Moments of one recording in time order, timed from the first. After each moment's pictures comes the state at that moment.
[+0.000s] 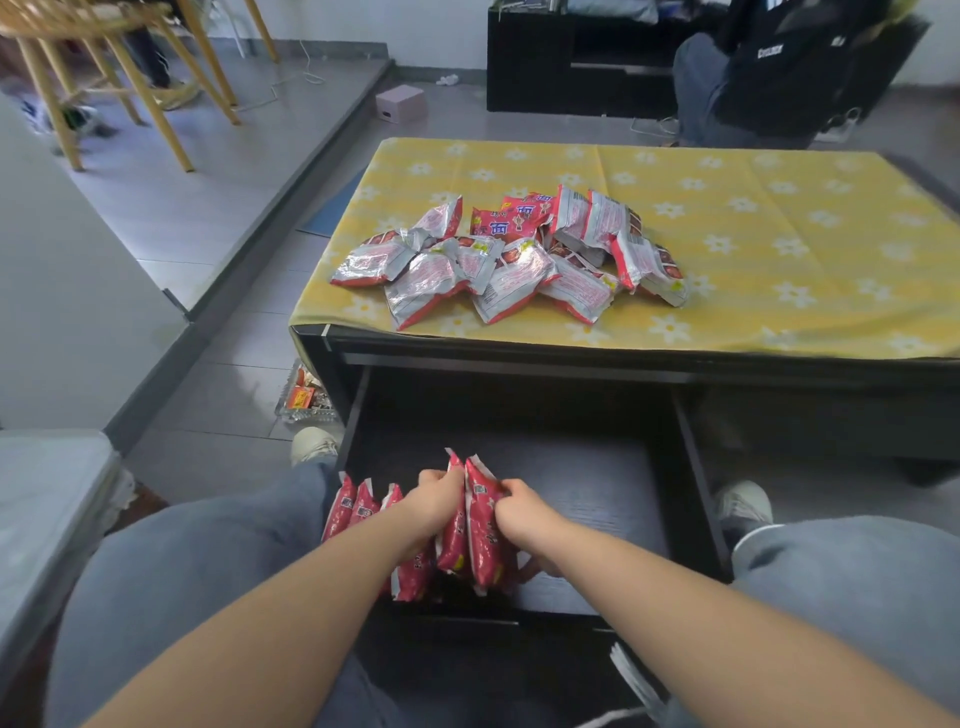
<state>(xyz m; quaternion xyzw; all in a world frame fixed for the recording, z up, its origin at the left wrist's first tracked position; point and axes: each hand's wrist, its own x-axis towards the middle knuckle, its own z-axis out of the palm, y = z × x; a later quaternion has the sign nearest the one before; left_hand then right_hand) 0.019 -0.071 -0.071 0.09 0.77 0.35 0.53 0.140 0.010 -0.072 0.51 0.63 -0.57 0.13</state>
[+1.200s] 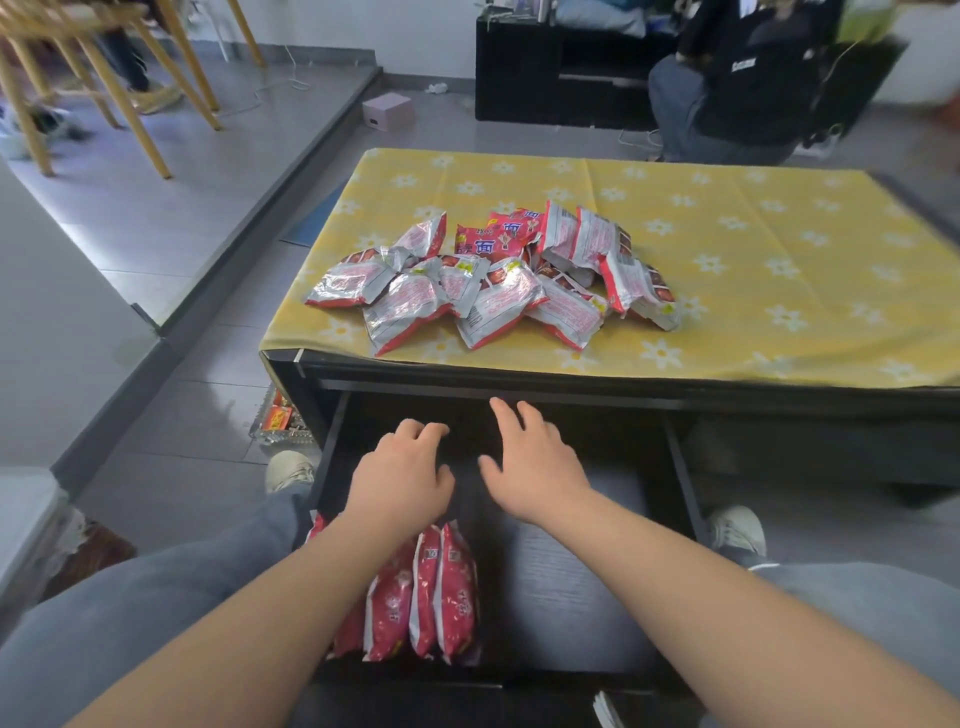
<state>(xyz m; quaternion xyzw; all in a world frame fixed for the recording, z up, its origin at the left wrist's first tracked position) -0.015 -0.040 -0.040 0.47 0.87 0.13 0.08 0.115 0.082 -0.033 0.38 0.90 -0.20 0.02</state>
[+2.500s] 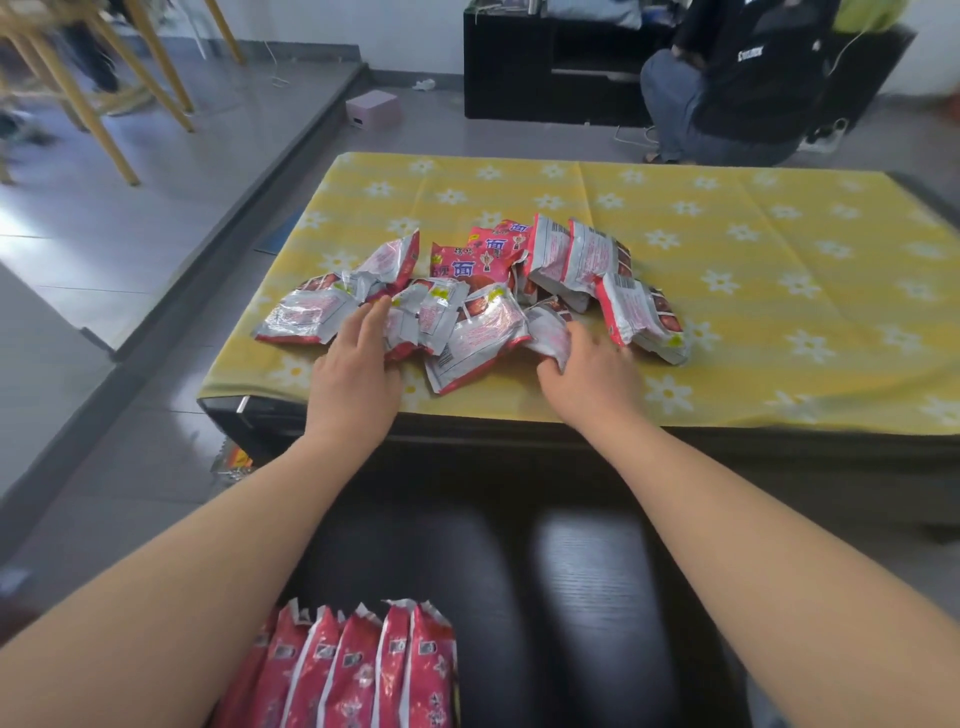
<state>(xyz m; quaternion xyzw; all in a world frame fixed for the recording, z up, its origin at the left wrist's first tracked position) -0.112 0.076 -0.004 0.43 0.85 0.30 -0.03 0.080 0.257 -0.009 0.49 0.86 -0.12 -0.10</state>
